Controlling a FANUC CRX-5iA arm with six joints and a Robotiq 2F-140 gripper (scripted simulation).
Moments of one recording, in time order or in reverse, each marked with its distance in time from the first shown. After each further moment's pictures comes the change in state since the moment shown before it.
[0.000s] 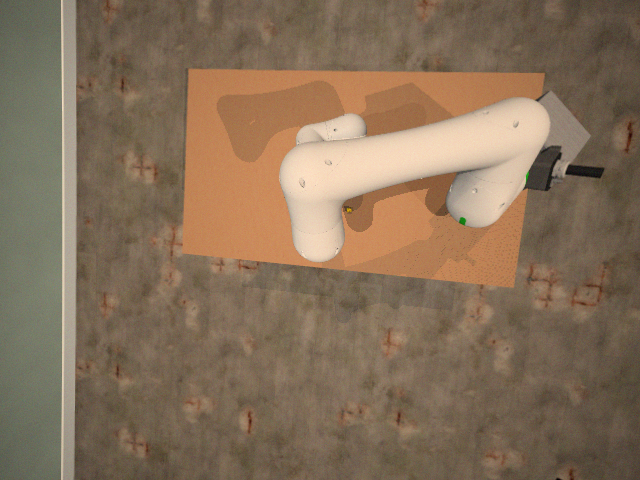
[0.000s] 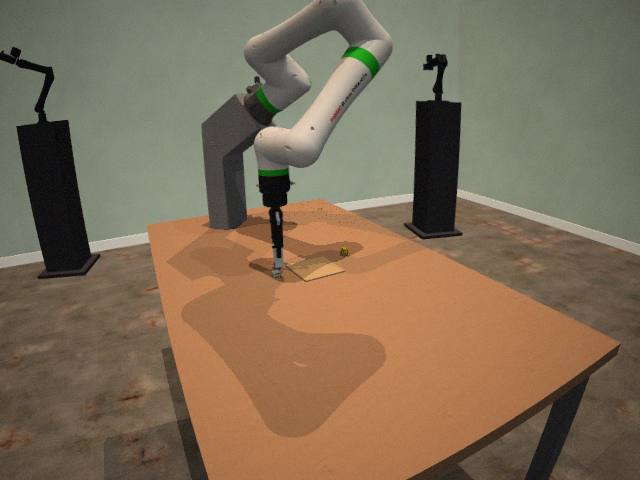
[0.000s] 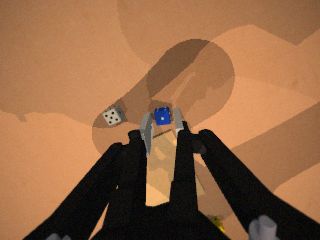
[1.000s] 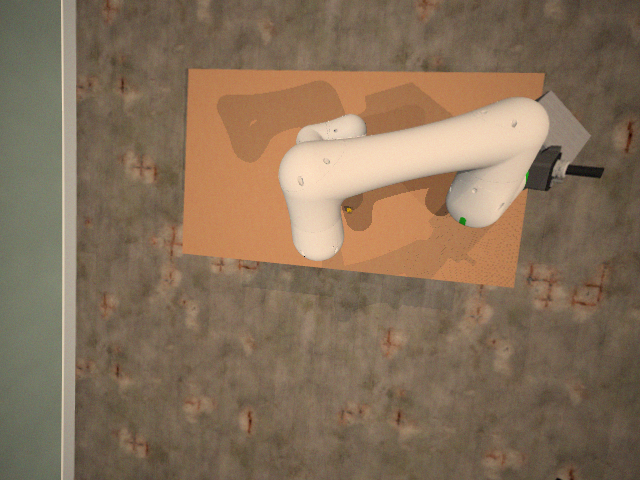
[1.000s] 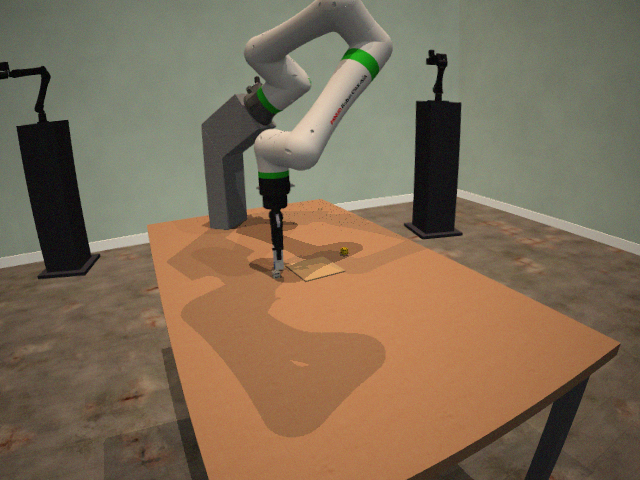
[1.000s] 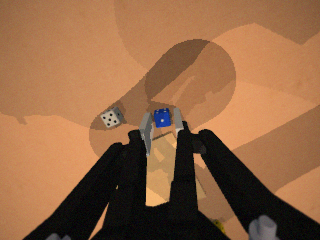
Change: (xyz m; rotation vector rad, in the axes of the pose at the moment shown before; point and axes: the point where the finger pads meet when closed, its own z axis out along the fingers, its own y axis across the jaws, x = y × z) arm 0.000 0.000 0.007 0.000 0.000 0.000
